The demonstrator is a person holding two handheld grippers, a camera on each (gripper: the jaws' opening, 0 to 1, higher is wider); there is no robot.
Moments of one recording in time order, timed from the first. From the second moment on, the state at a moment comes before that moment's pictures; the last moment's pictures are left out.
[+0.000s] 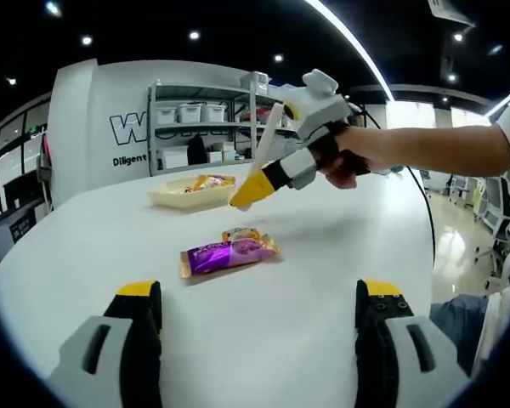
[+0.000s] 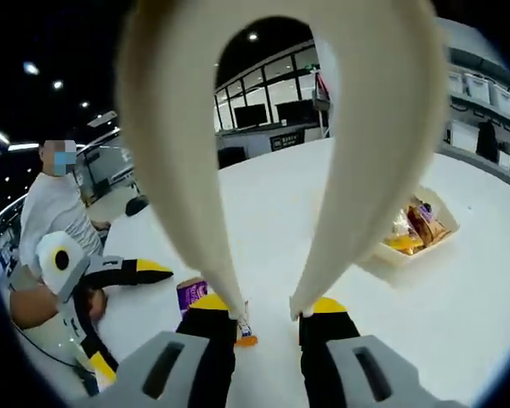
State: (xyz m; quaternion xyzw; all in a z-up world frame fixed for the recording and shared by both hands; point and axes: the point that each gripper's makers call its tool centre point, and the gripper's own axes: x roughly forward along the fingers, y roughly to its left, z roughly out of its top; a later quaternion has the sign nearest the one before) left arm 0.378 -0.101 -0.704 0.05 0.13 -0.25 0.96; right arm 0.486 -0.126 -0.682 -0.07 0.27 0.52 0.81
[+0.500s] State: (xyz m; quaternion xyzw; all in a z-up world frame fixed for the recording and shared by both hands) left arm 0.378 -0.102 -0.704 0.05 0.13 -0.25 0.96; right arm 0.474 -0.121 -0.688 -0.07 0.28 0.54 0.79
